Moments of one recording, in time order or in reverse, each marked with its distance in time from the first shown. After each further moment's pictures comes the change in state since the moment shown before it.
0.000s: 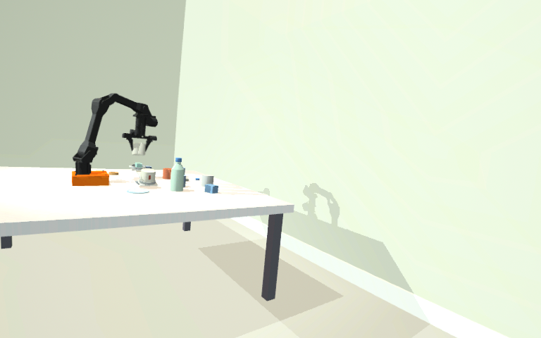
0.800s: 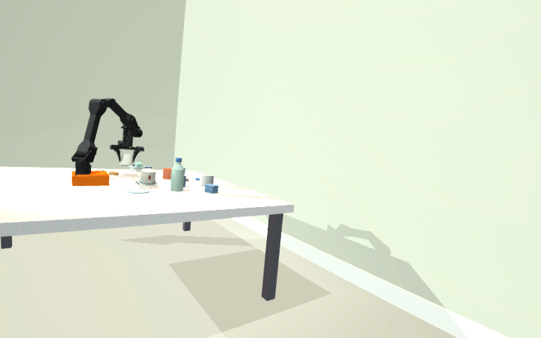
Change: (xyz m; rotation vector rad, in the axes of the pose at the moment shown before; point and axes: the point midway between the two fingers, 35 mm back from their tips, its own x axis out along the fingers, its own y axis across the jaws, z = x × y) arm 0.073 0.053 0.081 -0.005 -0.006 -0.003
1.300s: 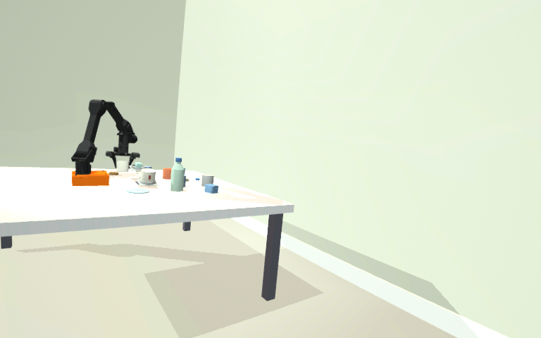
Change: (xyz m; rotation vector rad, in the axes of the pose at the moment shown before) arm 0.042 0.020 0.018 -0.003 -0.009 -0.004
